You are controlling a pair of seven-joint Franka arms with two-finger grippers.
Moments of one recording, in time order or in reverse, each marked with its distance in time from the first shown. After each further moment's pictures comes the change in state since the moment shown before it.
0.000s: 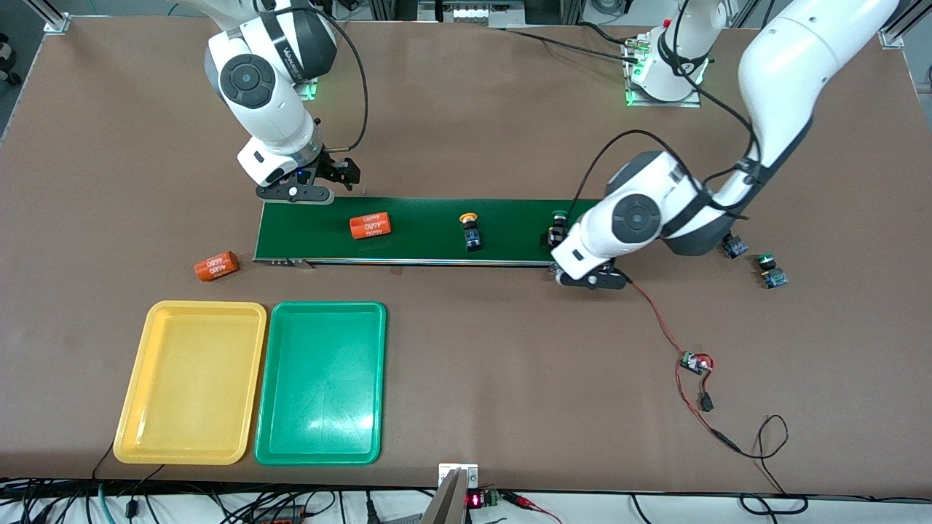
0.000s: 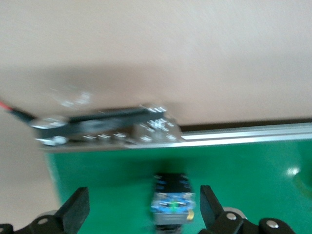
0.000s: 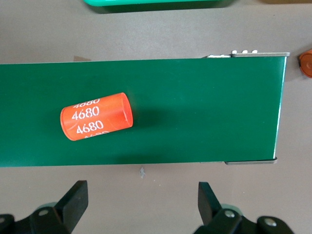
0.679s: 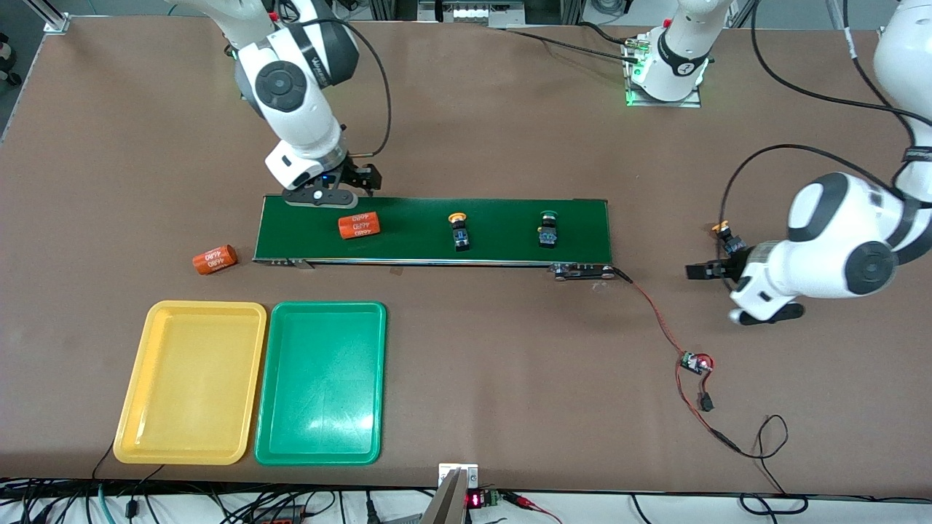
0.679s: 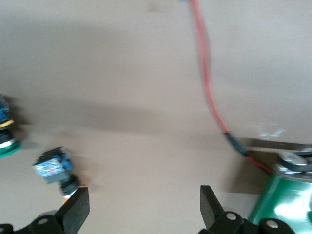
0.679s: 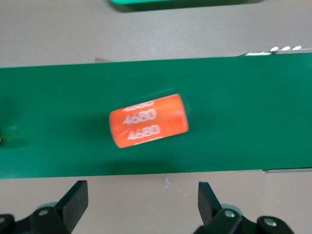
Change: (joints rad) left arm 0.474 -0.011 -0.025 0.011 0.001 -0.174 0.256; right arm 0.073 0.089 0.015 0.022 0.000 0.098 0.096
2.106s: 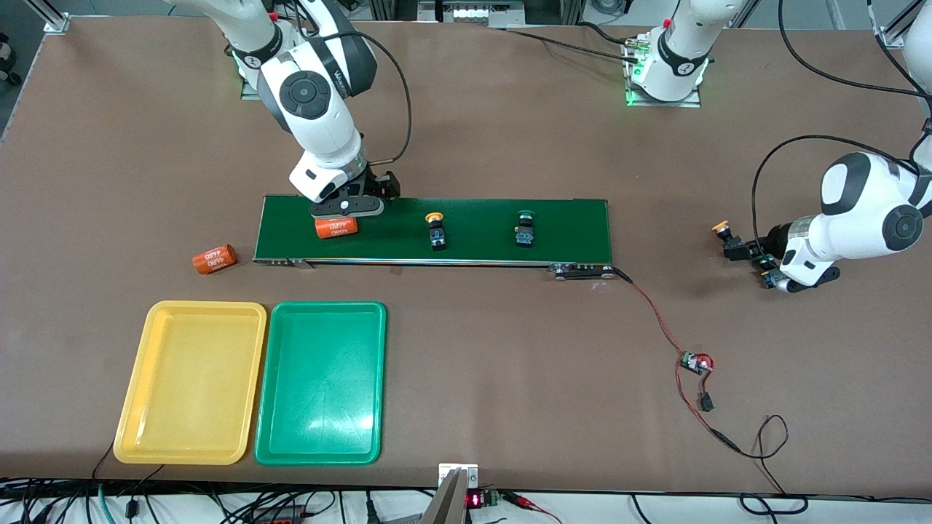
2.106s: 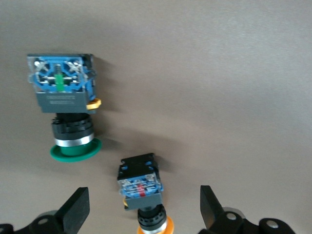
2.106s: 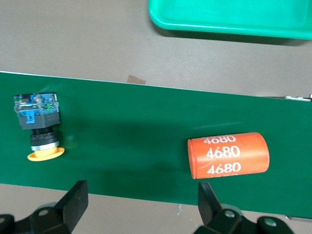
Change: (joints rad) left arm 0.329 0.002 0.004 -0.328 0.150 0.307 -0.019; right arm 0.022 0.066 -0.010 0.058 -0.012 0.077 -0.119
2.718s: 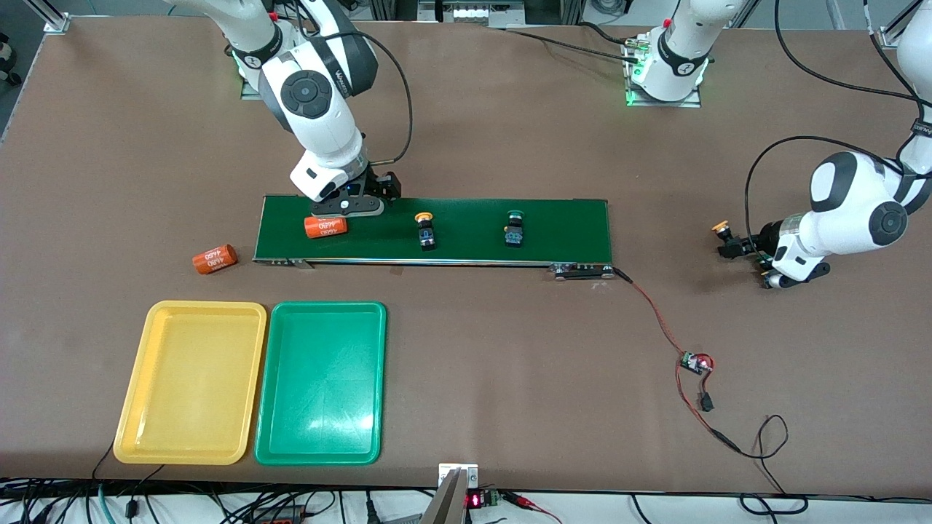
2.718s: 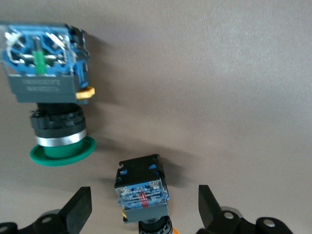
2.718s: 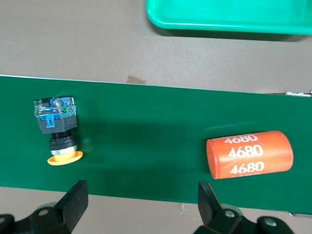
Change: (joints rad) left arm -0.015 0.003 0.050 -0.056 0.004 0.075 -0.002; right arm 0.002 0.004 0.001 0.000 0.001 0.007 0.037
